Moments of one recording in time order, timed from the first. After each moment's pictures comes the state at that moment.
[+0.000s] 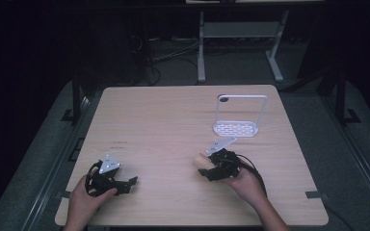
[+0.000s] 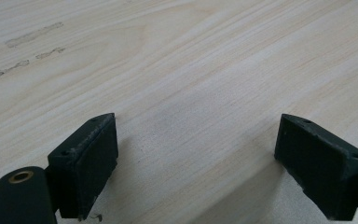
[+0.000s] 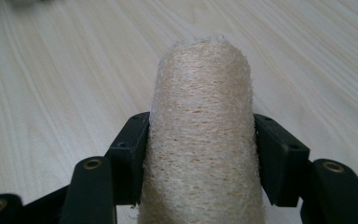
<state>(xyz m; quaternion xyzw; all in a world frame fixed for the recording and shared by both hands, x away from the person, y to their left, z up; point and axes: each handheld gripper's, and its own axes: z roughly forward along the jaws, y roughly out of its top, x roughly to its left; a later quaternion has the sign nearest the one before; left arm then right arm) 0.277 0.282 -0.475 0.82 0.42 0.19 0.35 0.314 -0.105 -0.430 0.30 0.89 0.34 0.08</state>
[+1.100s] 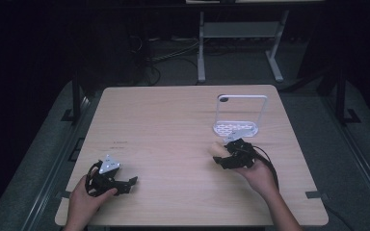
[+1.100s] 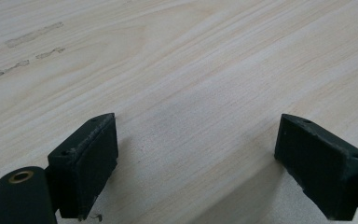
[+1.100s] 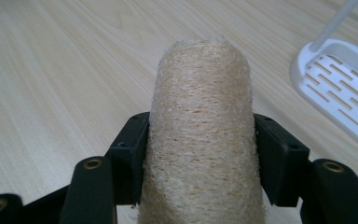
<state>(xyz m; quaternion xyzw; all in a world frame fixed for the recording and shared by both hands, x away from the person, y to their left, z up) 0.277 0.282 -0.475 0.82 0.42 0.19 0.35 0.335 -0.148 -0.422 0.35 0.86 0.34 0.12</state>
